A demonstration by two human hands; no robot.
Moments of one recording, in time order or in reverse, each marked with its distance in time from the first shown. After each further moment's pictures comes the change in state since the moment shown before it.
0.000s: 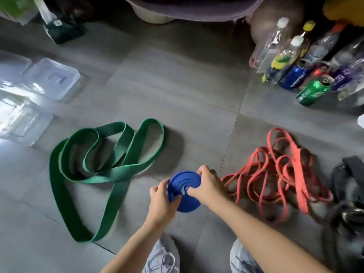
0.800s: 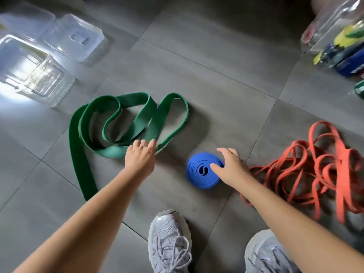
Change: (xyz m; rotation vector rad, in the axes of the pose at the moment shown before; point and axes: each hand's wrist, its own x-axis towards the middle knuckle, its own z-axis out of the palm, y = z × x) left_hand 0.087 -0.050 -0.091 1.147 0.129 0.117; right_hand 0.042 0.013 0.014 -0.115 -0.042 -0.161
